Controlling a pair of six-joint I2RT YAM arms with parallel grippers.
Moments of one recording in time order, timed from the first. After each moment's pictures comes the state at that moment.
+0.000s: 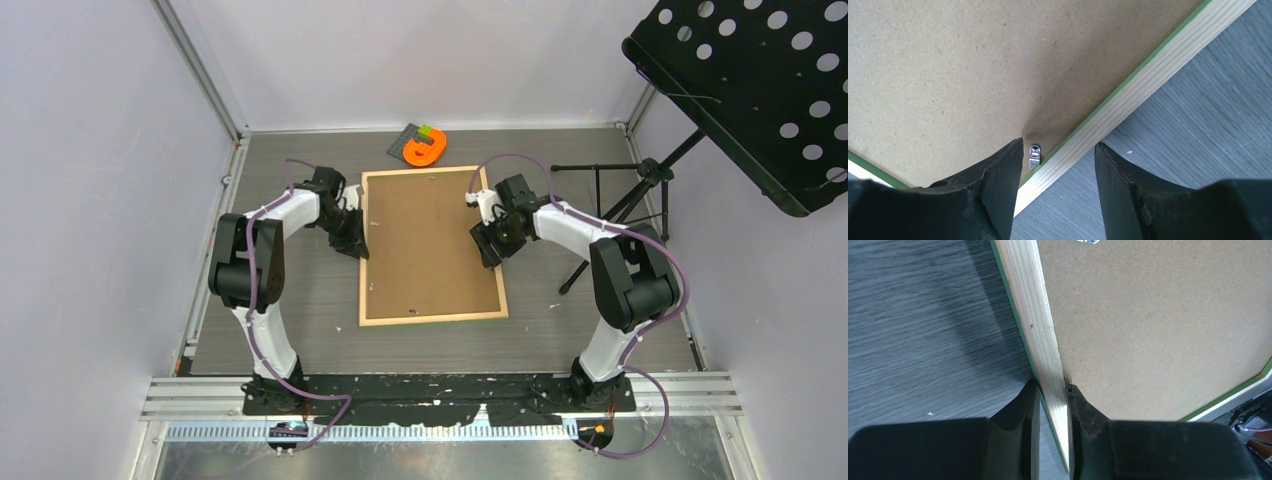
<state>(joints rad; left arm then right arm) -0.18 1.90 1.24 -0.65 0.41 -0.15 0.39 1.75 1.10 -0.51 -0.25 -0.28</state>
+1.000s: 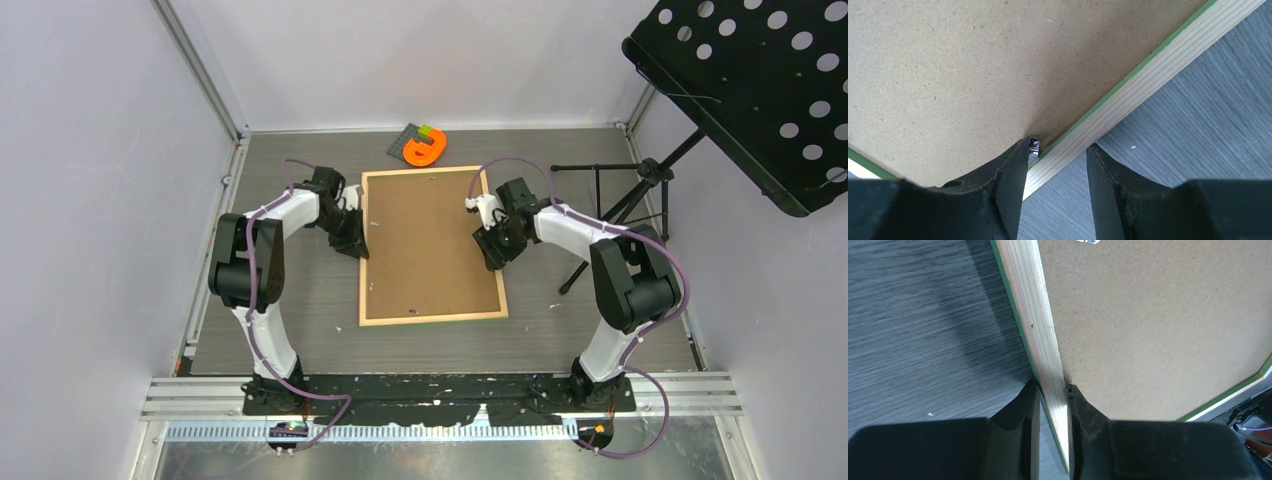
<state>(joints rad) -0.18 1.90 1.24 -0.65 0.41 -0.15 0.38 1.74 1.07 -0.52 -0.25 -0.32</state>
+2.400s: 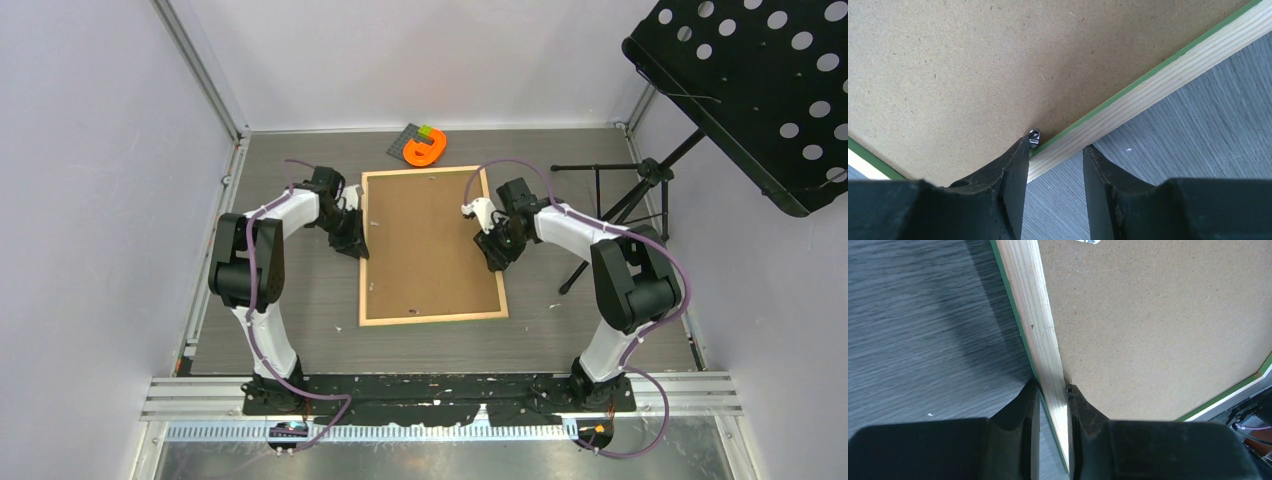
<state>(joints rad) -0.18 1.91 1.25 -0.65 0.42 -0.15 0.38 1.73 1.08 -0.54 -0.26 -0.47</state>
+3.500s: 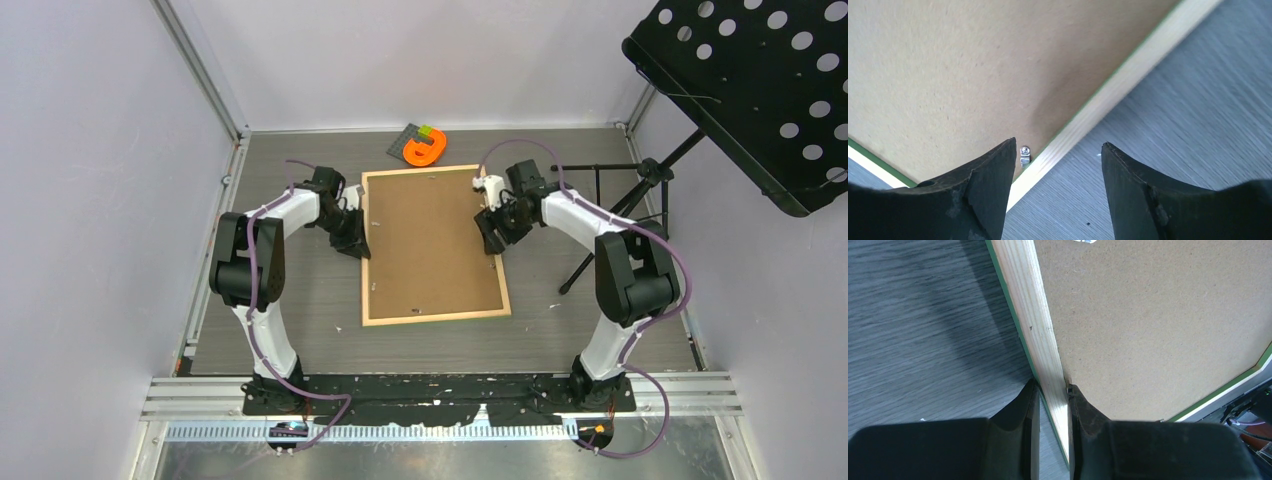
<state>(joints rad) -0.18 1.91 1.25 -0.65 0.44 -0.15 0.33 1.77 1.19 -0.57 -0.31 -0.35</state>
